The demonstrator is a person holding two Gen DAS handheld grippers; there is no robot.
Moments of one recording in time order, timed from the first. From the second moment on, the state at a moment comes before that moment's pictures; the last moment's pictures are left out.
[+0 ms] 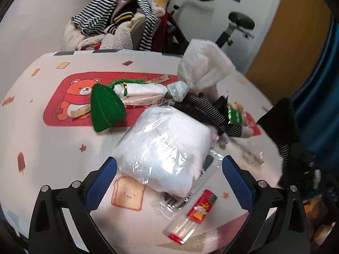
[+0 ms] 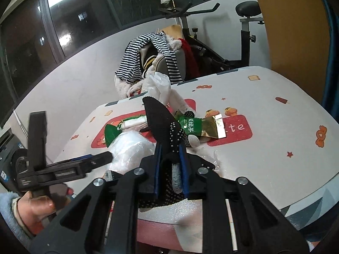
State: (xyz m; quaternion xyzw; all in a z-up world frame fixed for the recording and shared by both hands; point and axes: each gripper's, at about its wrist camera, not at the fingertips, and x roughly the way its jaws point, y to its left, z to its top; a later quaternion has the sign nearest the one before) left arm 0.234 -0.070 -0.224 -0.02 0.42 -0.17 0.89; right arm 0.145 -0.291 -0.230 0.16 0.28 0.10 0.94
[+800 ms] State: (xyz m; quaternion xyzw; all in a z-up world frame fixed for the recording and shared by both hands) left arm 0.277 -0.066 -0.254 -0.04 0.47 -0.18 0.86; right arm 0.143 -0.282 -0.234 0.16 0.29 0.11 0.94
